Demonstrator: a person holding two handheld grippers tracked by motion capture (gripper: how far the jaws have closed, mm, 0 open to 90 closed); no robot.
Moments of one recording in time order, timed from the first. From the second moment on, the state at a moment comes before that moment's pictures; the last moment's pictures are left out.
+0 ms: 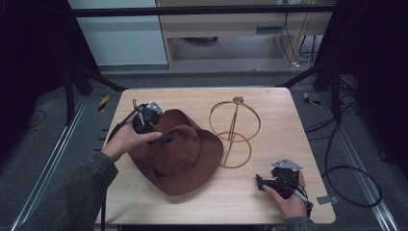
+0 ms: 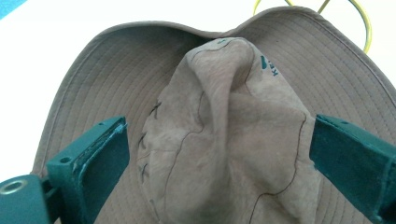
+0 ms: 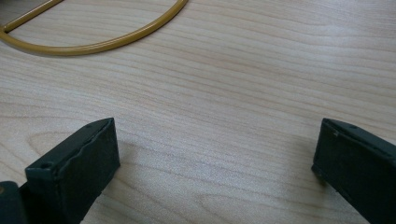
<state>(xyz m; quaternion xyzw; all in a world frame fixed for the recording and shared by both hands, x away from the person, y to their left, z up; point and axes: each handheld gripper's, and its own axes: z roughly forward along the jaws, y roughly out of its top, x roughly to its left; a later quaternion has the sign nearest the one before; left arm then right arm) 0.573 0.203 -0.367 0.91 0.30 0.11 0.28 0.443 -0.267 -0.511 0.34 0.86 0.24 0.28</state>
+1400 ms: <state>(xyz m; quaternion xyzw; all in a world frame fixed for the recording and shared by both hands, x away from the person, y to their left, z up) 0.585 0.176 -0.410 0.93 0.28 0.09 0.23 0.443 -0.267 -0.511 0.34 0.86 0.25 0.28</state>
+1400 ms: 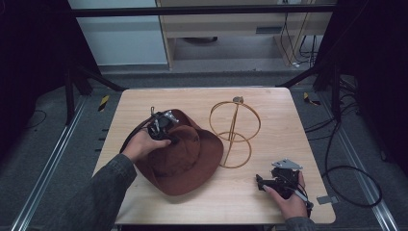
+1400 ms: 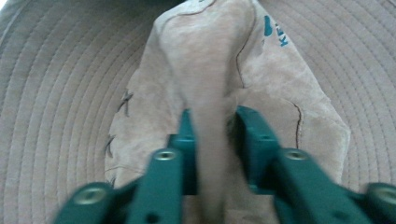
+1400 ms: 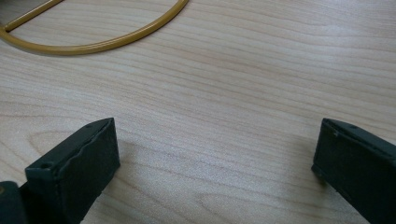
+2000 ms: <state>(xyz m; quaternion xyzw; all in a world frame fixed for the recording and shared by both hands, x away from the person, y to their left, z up) 0.566 0.208 -0.367 0.91 0.29 0.13 0.27 0.443 -0.267 -0.511 0.34 0.86 0.25 0.28</state>
